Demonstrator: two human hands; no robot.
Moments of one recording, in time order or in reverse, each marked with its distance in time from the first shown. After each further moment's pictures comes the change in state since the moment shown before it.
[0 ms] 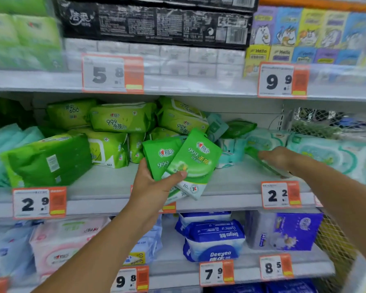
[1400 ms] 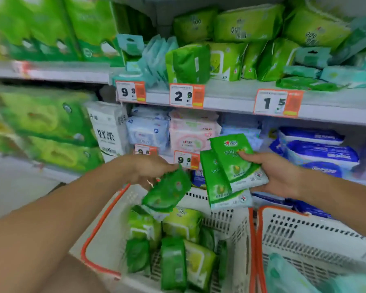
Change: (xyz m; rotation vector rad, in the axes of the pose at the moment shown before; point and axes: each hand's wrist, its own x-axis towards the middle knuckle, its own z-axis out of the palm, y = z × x) left_hand -0.166 0.035 -0.263 0.872 -0.178 -0.896; right_hand -0.280 -0.071 0.243 0.931 -1.079 0.127
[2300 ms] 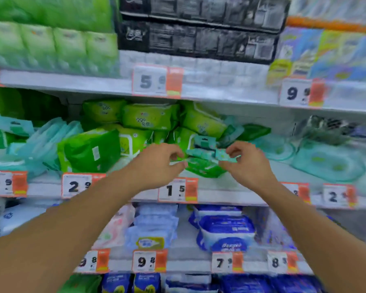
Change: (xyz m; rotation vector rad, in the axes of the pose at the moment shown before) left_hand 0.034 0.268 0.023 0.483 0.545 1.047; right_hand -0.050 -0.186 -0.116 -1.159 1.039 -0.783
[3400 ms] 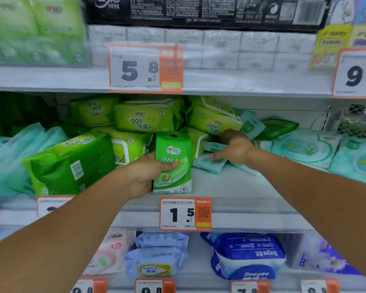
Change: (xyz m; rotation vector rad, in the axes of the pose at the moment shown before) left_hand 0.069 -0.071 0.041 -1.152 -0.134 -0.649; right_hand 0.142 0.024 0.081 -0.052 -0.324 0.121
